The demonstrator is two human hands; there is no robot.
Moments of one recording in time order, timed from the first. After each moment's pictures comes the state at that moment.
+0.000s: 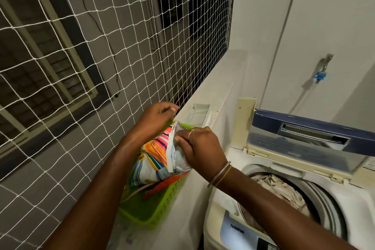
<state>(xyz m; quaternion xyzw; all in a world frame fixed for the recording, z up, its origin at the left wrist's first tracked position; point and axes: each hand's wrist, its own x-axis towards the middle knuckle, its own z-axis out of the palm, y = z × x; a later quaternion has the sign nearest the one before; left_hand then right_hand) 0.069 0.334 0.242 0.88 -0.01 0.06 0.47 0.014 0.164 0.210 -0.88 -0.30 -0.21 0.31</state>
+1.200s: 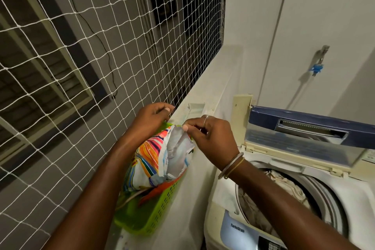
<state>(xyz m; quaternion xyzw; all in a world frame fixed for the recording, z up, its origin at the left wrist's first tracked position) 0.080 0.330 0.239 0.88 0.00 0.04 0.47 0.032 0.127 0.225 -0.81 -0.21 -0.18 0.51</state>
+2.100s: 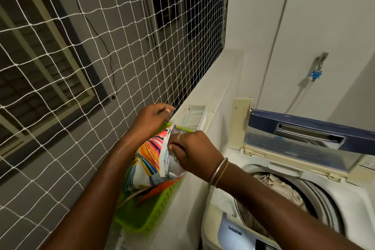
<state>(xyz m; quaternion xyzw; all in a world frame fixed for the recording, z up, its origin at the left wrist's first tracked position) 0.080 0.336 0.234 0.88 0.01 0.05 0.47 0.022 0.155 0.222 -0.86 -0.39 -0.12 0.31</state>
